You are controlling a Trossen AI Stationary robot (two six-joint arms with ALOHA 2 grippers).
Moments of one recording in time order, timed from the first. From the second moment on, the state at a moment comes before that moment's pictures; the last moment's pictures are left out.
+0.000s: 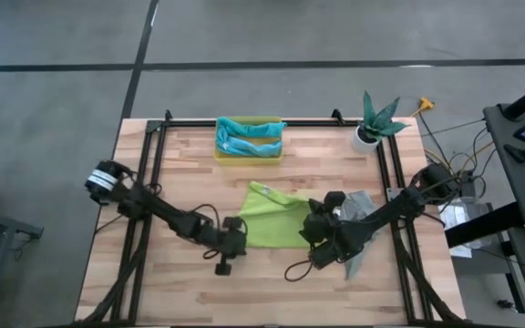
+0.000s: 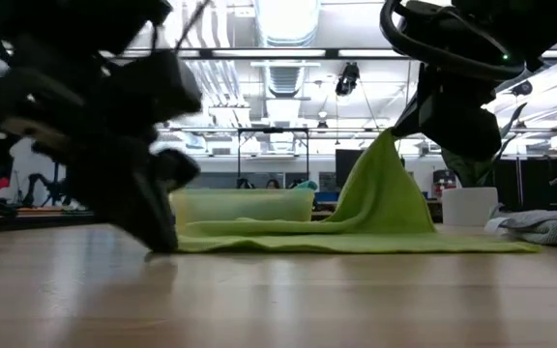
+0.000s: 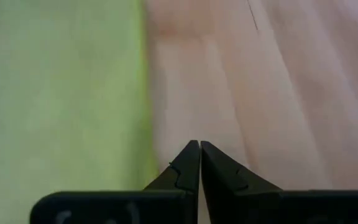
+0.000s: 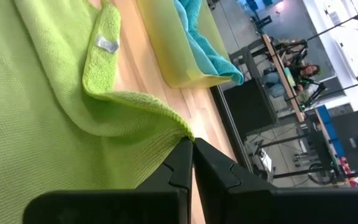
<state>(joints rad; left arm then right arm) -0.39 1.69 0.73 0.16 -0.08 -0.24 0.52 1.75 1.04 -0.87 1.14 0.62</state>
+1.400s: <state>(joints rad) -0.25 1.78 0.74 0.39 -1.21 0.35 0.53 1.75 1.04 -0.87 1.12 0.60</state>
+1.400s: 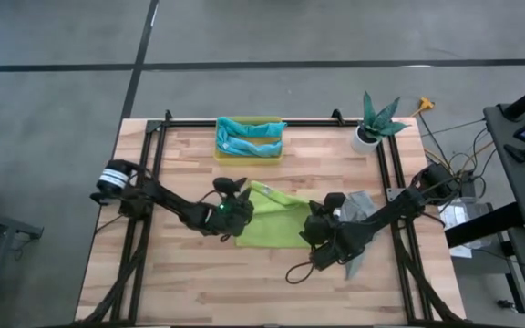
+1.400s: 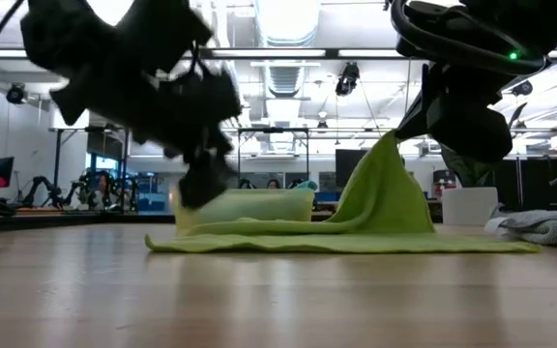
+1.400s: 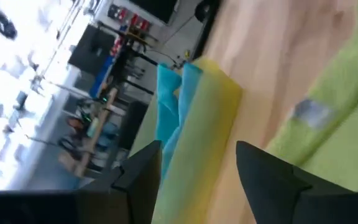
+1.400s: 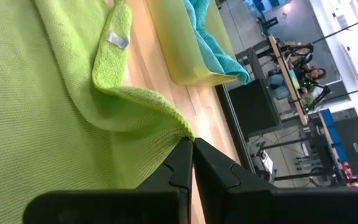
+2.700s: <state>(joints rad) -0.03 1.79 0.61 0.51 -0.63 0.66 0.53 1.75 1.04 -0.85 1.12 0.59</state>
